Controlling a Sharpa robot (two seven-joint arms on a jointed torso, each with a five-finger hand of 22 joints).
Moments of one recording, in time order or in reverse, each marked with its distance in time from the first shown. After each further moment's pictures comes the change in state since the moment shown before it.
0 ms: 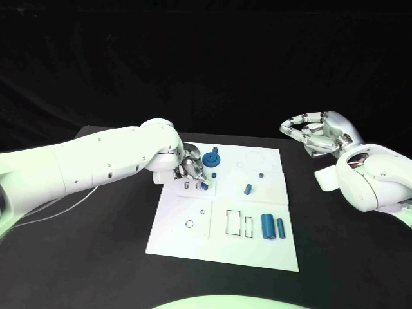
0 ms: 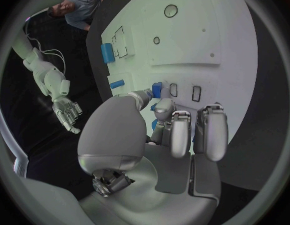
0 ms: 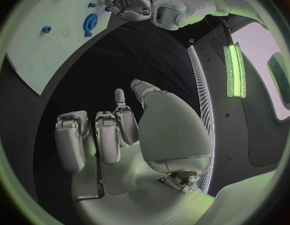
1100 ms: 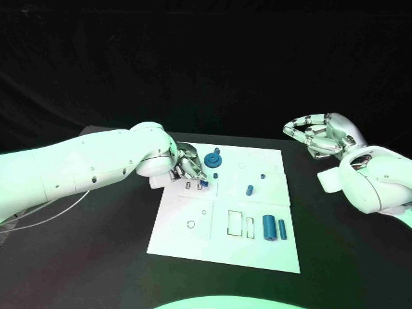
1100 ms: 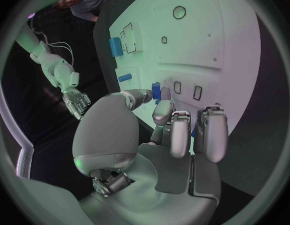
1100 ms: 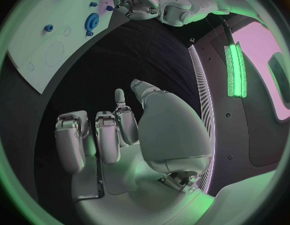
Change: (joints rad) left arm -0.004 -0.094 0.001 0.111 0.039 -0.121 0.042; left_hand -0.096 -0.072 0.135 -0.048 0.344 0.027 0.003 0.037 0.097 0.067 -0.016 0.029 0.061 -0.001 -0.011 0.000 0.000 0.000 0.004 -0.004 0.009 0.000; right arm -0.002 -0.004 -0.002 -0.006 0.006 0.000 0.002; right_hand 0.000 0.000 0.001 0.001 0.006 0.000 0.000 0.000 0.001 0.000 0.000 0.000 0.000 0.000 0.000 0.000 0.000 0.000 0.000 0.000 0.000 0.000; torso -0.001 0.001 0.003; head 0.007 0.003
